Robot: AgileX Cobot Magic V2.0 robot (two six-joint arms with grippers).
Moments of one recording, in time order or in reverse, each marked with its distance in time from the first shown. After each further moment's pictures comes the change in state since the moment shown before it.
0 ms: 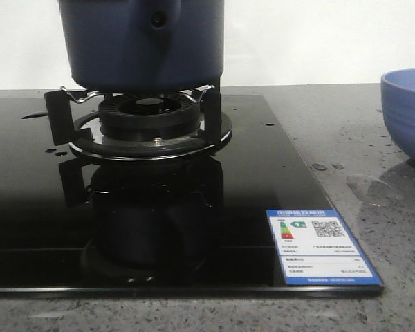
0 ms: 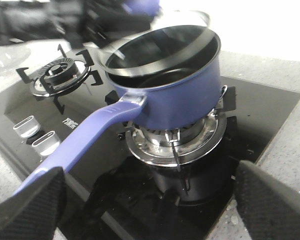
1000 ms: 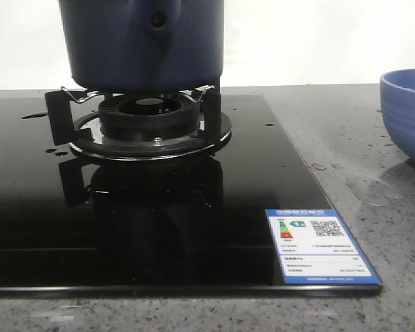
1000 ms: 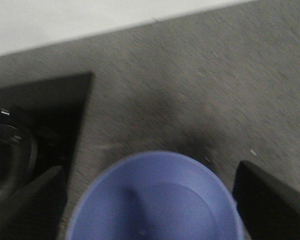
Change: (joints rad) left arm 0.118 -0.710 0.411 0.105 -0.328 -0.228; right arm -0.144 0.333 -0.281 -0.738 -0.057 0.803
